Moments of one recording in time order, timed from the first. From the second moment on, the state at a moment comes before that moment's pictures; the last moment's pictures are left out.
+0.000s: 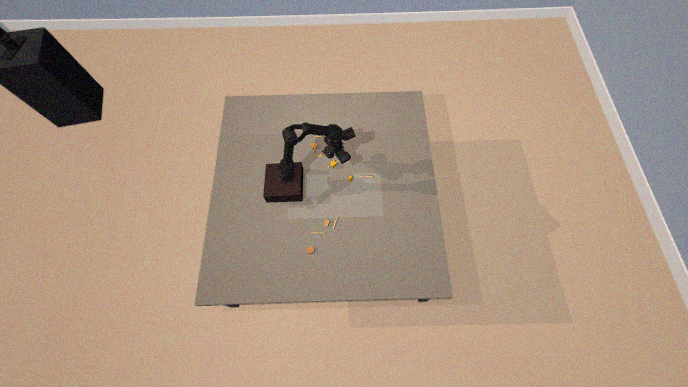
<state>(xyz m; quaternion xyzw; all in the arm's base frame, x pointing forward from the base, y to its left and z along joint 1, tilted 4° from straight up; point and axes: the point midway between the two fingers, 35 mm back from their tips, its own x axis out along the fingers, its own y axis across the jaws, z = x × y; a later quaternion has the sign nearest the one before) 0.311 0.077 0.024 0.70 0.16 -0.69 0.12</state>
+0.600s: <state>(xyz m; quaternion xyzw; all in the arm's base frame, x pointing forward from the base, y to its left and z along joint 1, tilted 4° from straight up) 0.304 0.073 0.030 0.62 0.37 -0.60 0.34</state>
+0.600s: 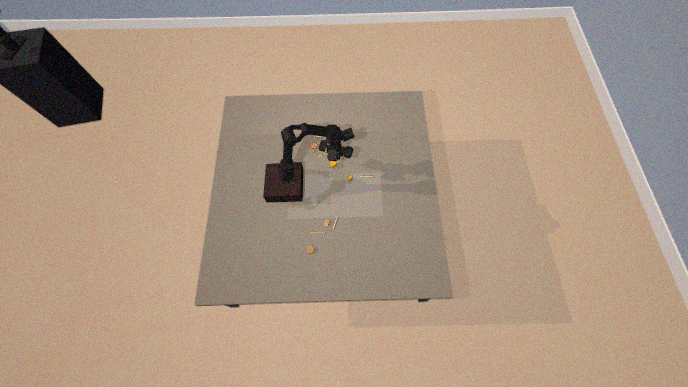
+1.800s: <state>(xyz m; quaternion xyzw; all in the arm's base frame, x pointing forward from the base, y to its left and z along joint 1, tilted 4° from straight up) 0.275 0.061 0.028 0.08 0.71 -0.05 0.69</state>
